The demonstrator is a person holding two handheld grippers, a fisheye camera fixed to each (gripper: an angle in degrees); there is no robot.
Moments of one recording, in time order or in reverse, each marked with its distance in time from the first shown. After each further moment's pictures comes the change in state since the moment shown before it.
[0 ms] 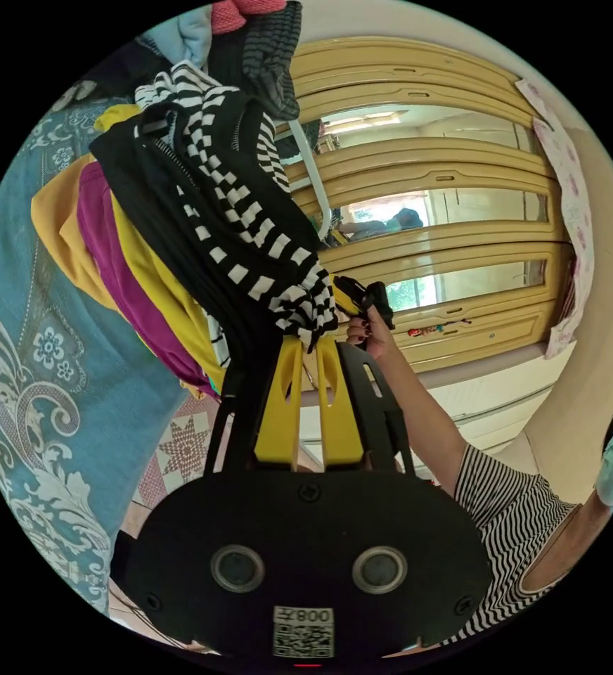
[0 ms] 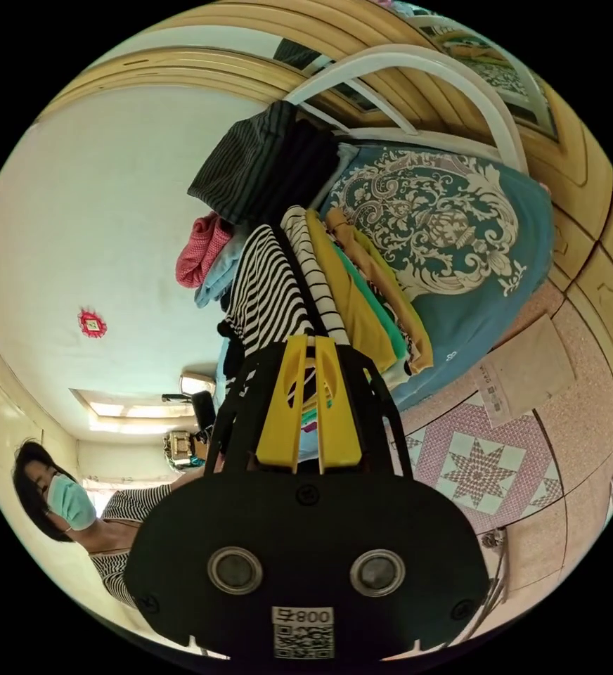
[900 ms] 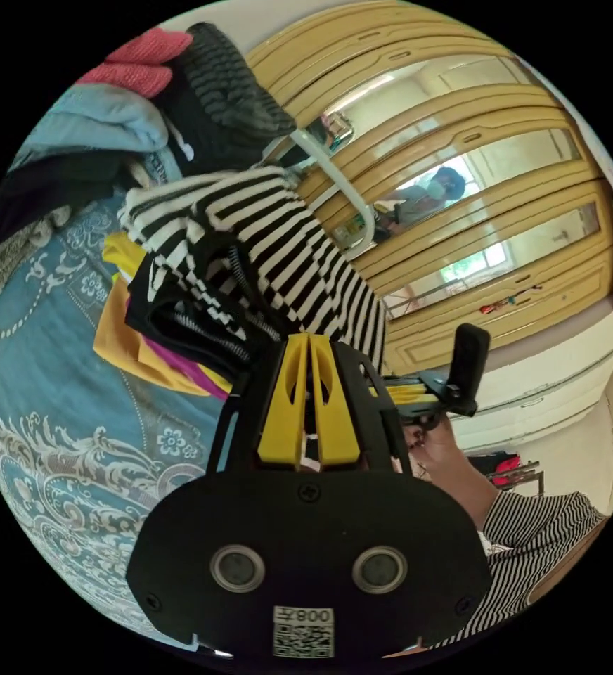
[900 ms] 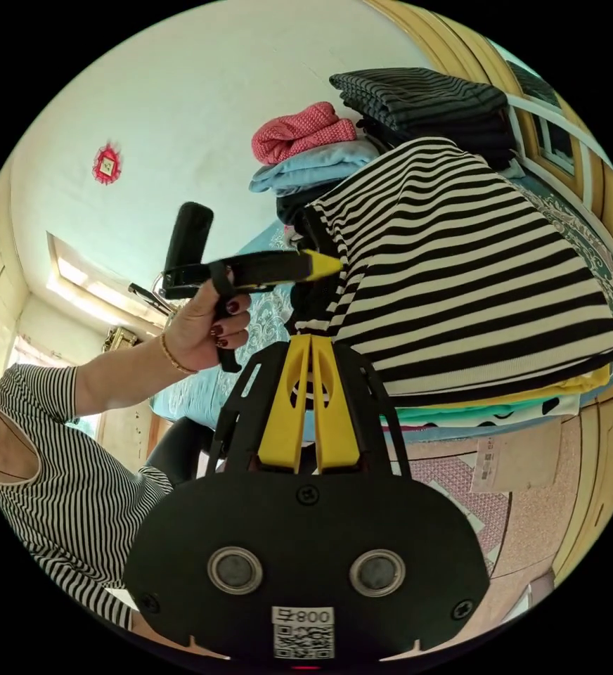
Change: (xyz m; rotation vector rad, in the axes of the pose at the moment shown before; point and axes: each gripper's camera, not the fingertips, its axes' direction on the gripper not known) left arm 0.091 -0.164 0.005 -0.124 -0.374 0.177; right arm -0.073 0.117 0.142 -0.107 0.136 -0.512
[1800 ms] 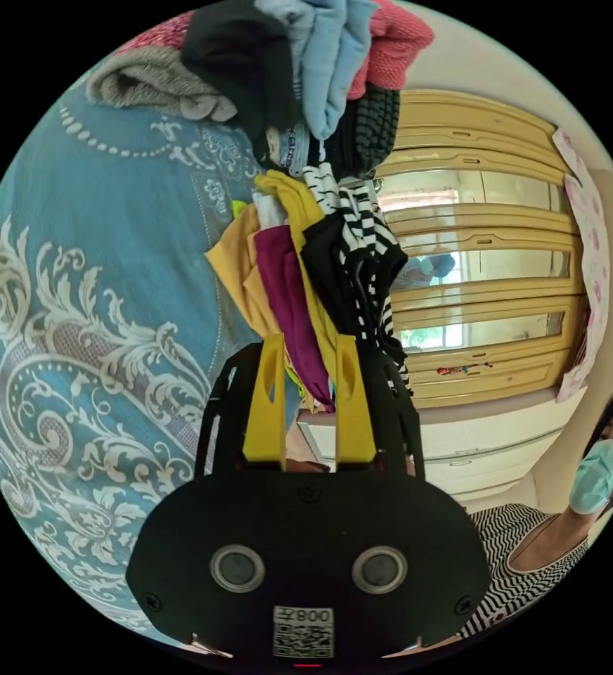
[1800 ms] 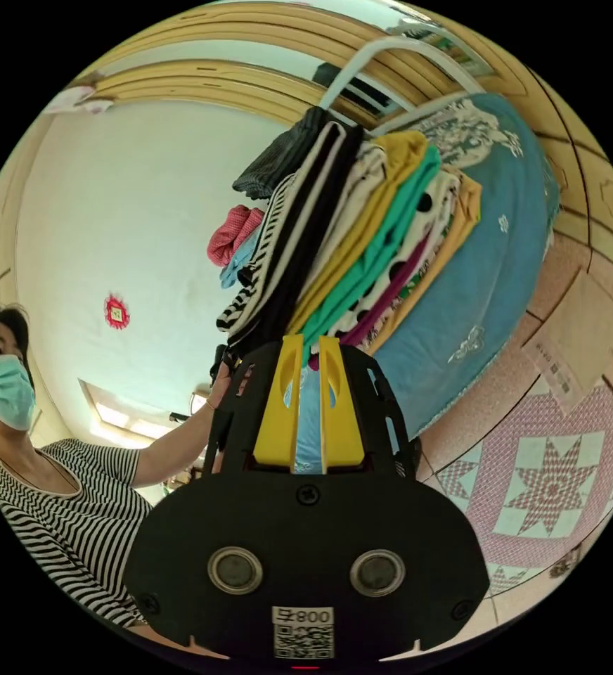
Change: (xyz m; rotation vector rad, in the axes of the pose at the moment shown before) left arm -0.142 -0.001 -0.061 0.160 0.267 -0.337; right arm 0.119 0.157 -0.014 0.411 -0.192 0.460
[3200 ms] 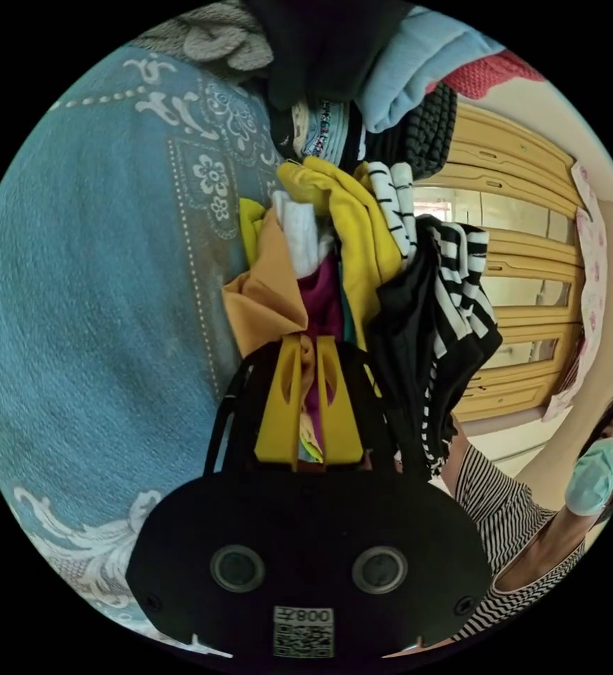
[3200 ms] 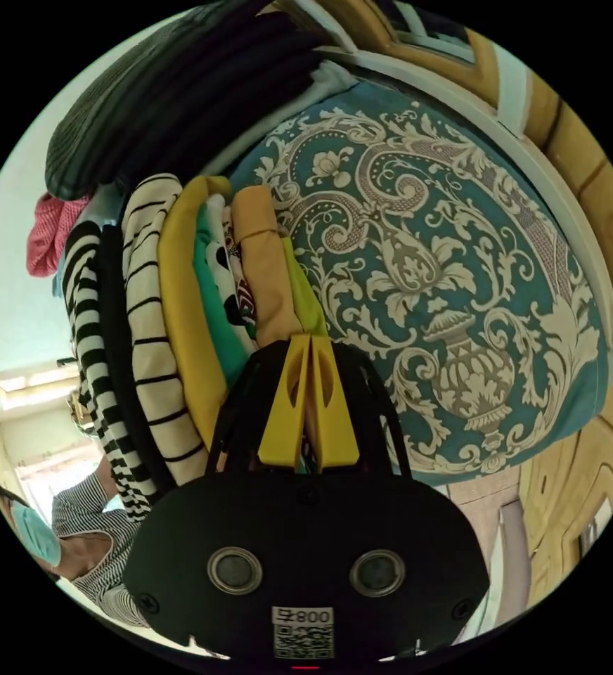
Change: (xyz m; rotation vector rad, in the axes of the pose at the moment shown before) left arm -0.083 -0.163 0.038 0.009 0.077 -0.003; right arm 0.032 -0.460 0.180 -0.601 0.591 -0.112
